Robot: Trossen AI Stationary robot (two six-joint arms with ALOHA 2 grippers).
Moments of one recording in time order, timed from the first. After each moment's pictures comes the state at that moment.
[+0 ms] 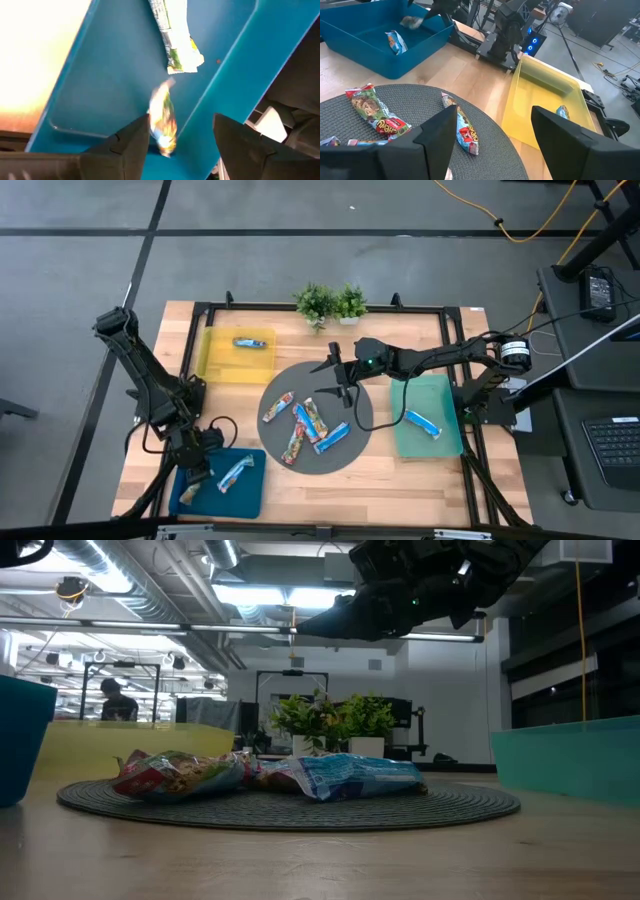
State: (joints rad) left arm -0.95 1.04 0.61 -0.61 0.15 -1.52; right arm -0.12 1.66 0.91 0.45 -0.27 -0.45
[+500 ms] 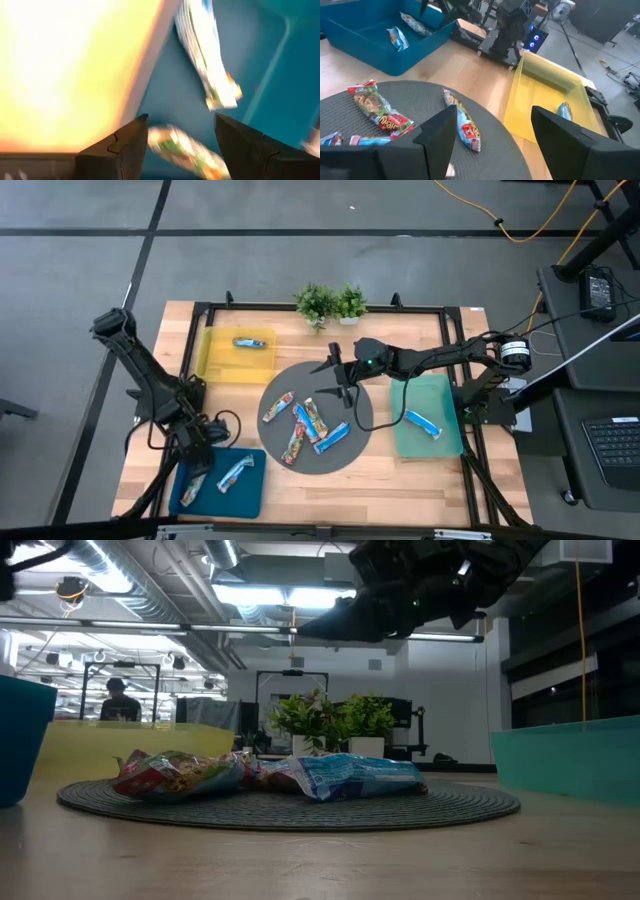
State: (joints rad) left arm -0.88 1.04 0.61 -0.73 0.02 -1.28; right arm -0.12 1.66 0.91 0.44 -0.27 -0.45
